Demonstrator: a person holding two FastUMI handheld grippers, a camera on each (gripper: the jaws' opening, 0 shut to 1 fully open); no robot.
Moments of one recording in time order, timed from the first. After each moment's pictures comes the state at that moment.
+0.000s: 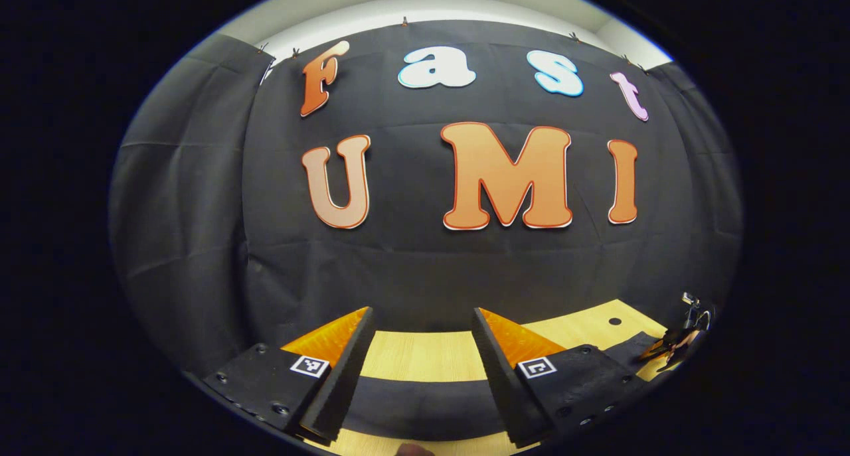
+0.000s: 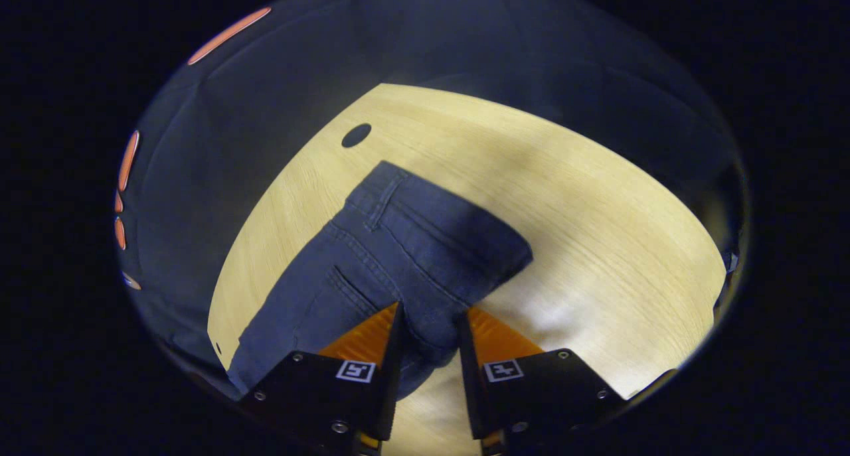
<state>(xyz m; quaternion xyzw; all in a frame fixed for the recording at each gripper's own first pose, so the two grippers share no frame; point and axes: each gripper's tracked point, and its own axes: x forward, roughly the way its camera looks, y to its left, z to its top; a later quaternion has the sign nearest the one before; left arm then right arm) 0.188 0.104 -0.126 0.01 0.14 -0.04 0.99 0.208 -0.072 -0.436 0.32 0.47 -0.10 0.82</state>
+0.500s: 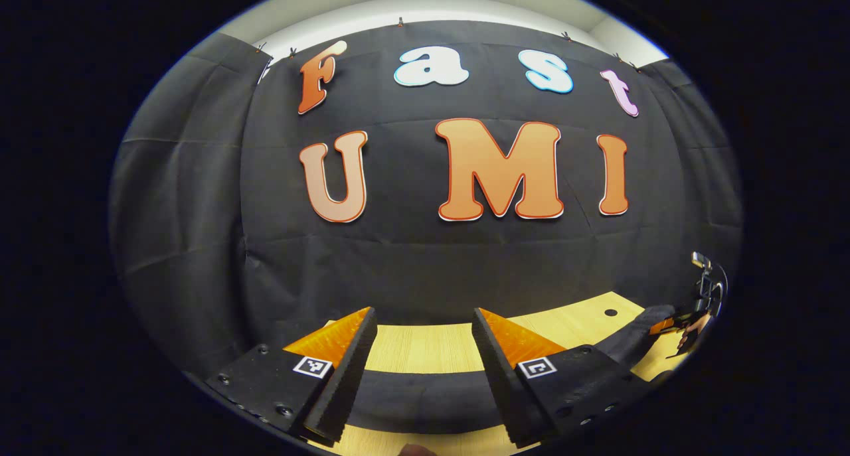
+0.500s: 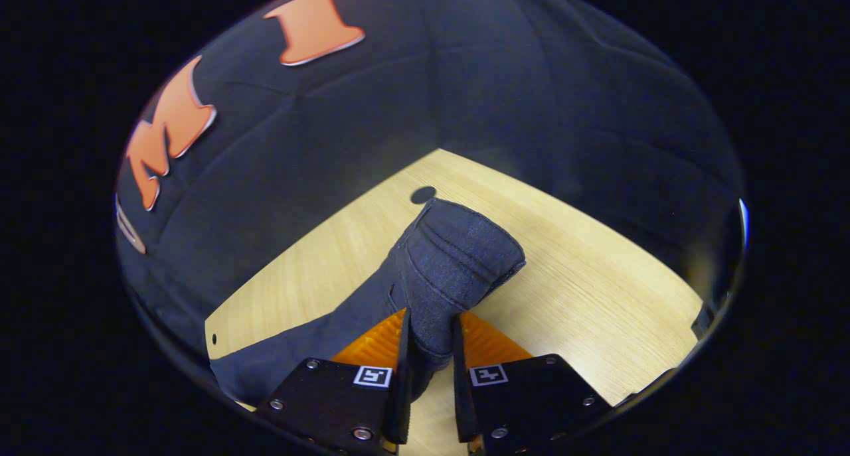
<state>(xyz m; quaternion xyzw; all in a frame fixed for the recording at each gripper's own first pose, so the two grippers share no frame) 0.169 0.120 -0.146 0.01 0.14 -0.06 0.99 0.206 -0.046 -0.322 0.24 0.33 -0.06 0.91</state>
